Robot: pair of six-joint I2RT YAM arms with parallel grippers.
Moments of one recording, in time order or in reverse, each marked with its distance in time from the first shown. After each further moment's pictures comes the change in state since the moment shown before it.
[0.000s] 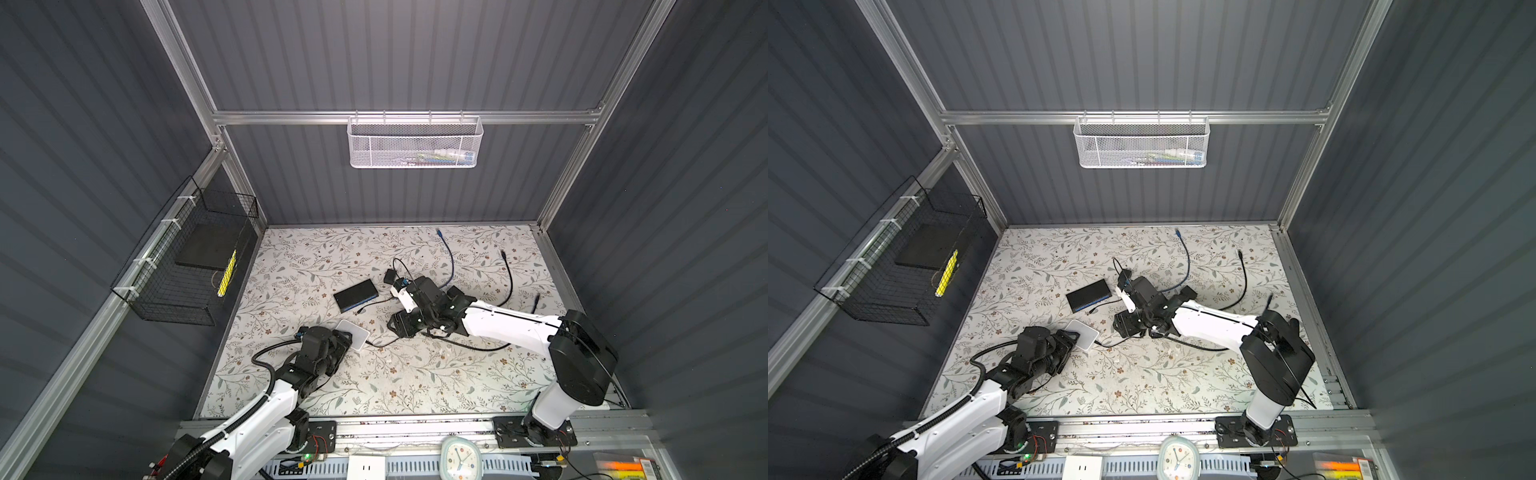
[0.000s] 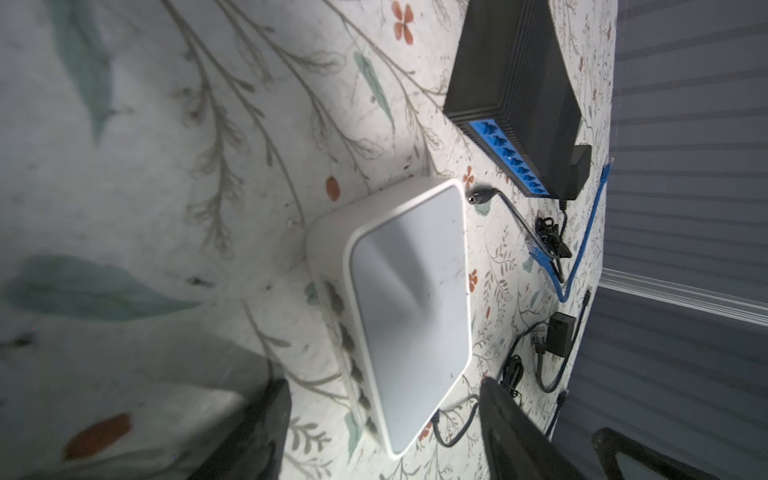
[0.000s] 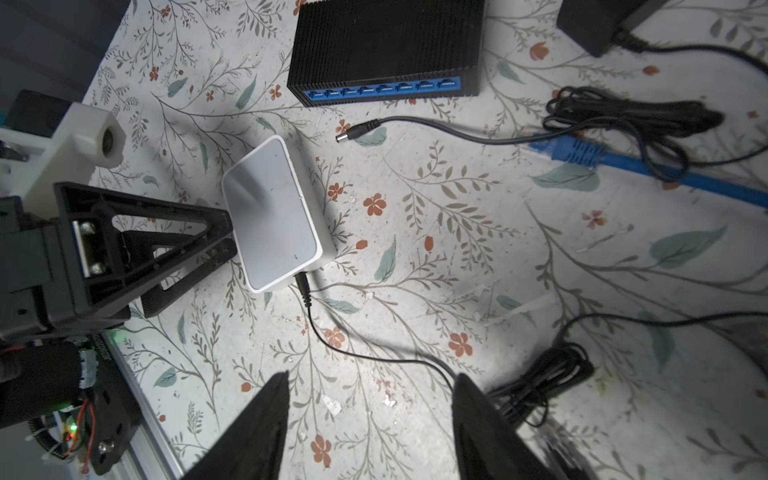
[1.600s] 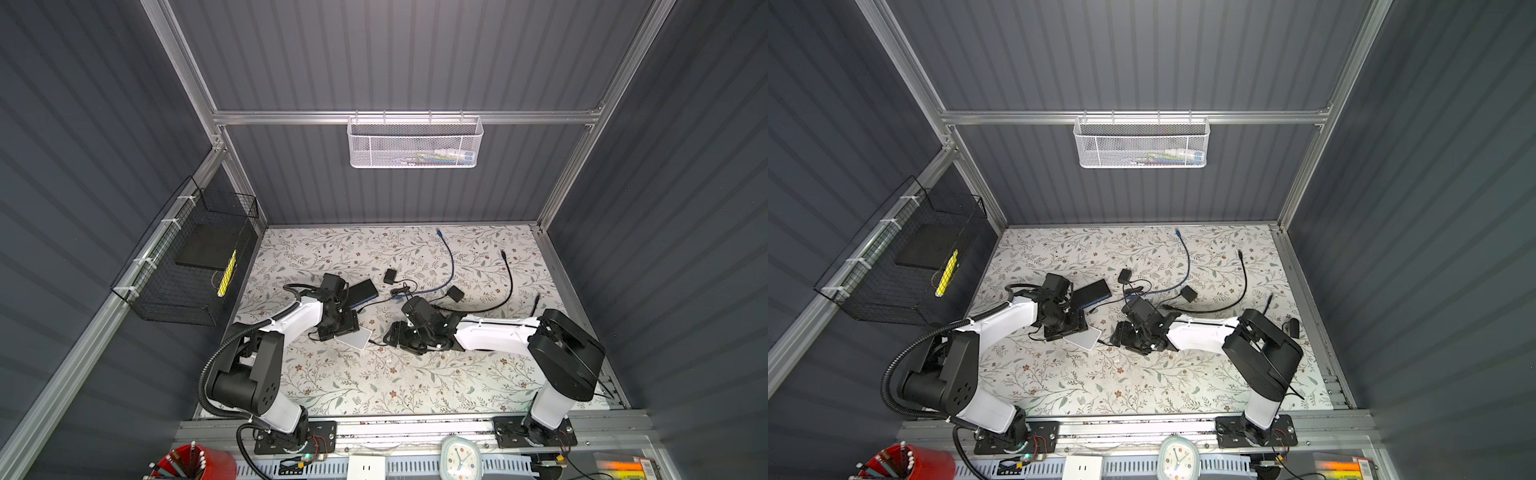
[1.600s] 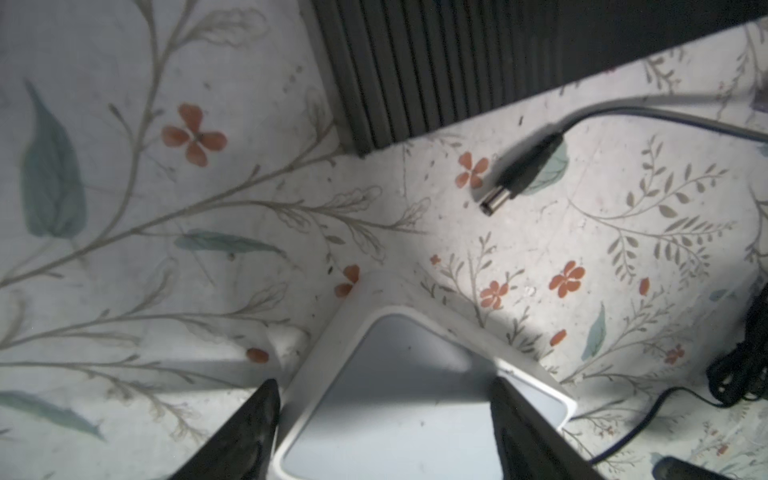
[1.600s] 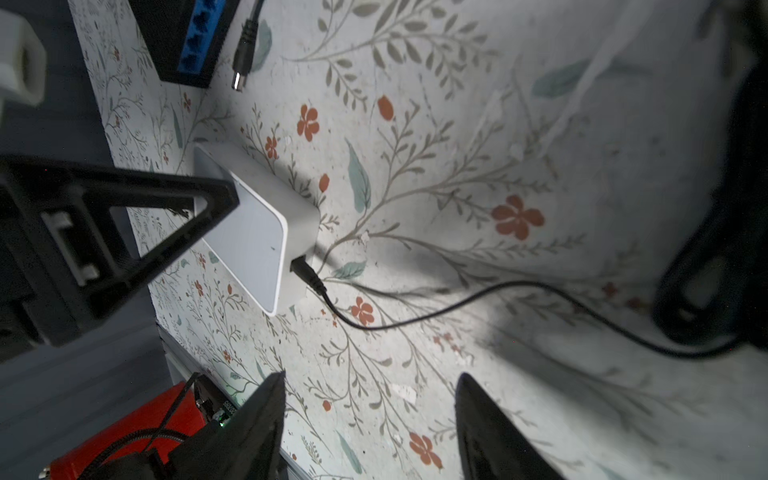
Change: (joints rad) left arm 0.115 0.693 0.637 -0.518 0.137 0.797; right arm 0.037 0.059 -0.158 0.196 -0.058 0.678
